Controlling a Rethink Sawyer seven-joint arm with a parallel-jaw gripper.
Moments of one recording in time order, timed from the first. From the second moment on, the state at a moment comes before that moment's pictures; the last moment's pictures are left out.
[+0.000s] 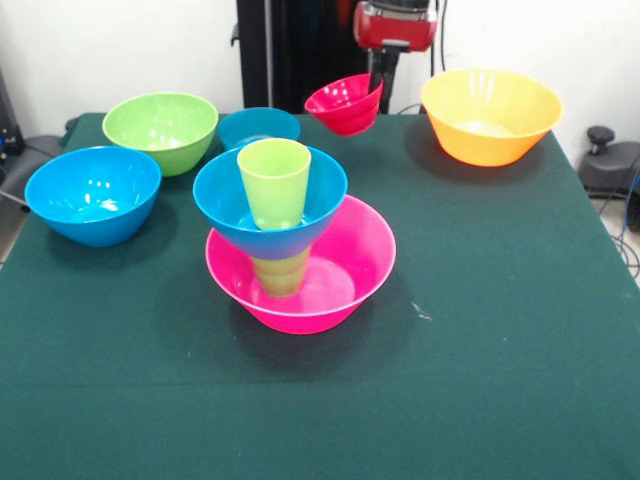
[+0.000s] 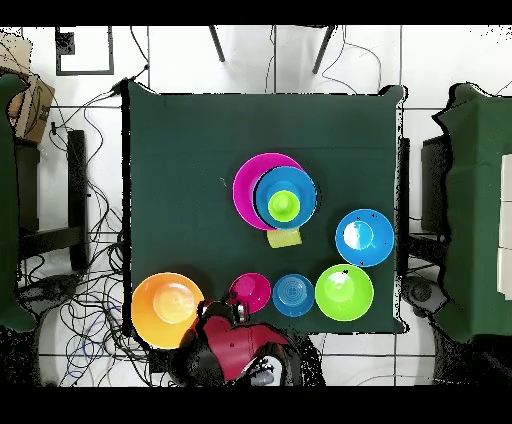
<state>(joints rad) 0.00 -0.72 -0.18 2.25 -0.36 -0.15 1.92</state>
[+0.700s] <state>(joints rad) 0.10 -0.91 -0.19 2.22 -0.29 0.13 1.92</state>
